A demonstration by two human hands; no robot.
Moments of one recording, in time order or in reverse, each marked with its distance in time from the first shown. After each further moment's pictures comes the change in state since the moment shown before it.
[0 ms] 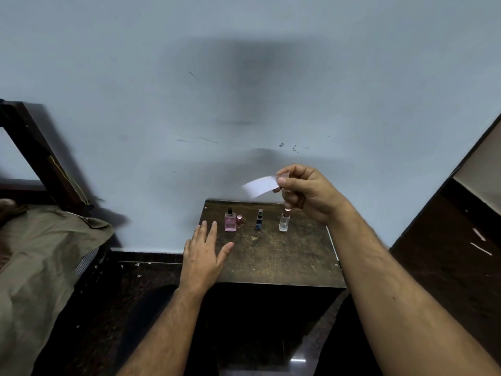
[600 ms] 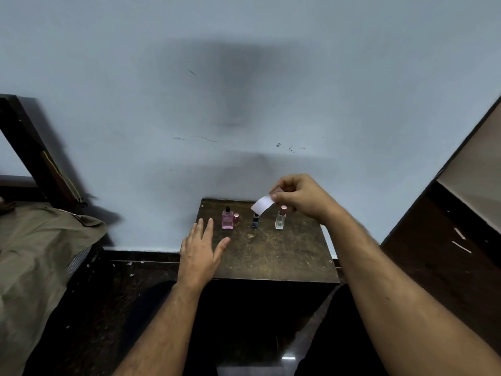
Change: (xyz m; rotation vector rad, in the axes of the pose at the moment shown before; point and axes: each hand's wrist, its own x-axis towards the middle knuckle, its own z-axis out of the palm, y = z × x) left_hand -0.001 -0.006 -0.006 -0.056 0.025 0.007; right_hand -0.003 0.004 0.011 -0.606 0.138 0.045
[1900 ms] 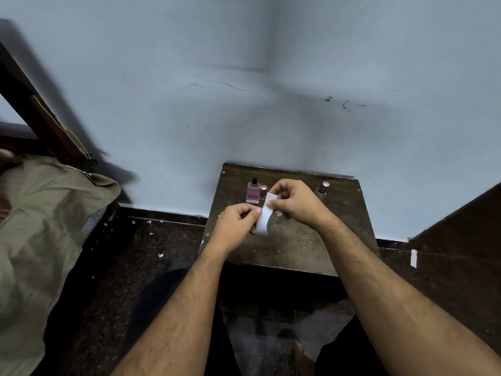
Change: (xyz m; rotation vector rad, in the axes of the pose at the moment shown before) left_hand 0.055 0.001 0.026 -0.781 -0.219 -0.223; right_hand 0.087 0.103 0.106 0.033 -0.120 0.149
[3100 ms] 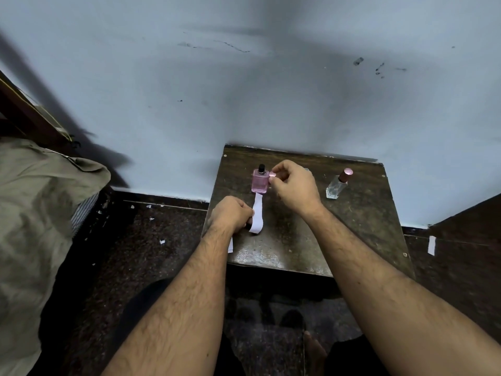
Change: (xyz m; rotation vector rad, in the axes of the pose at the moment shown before) left_hand 0.077 -0.047 0.006 0.344 0.023 -0.505; right_hand 0.071 0.047 0.037 -0.267 0.306 0.015
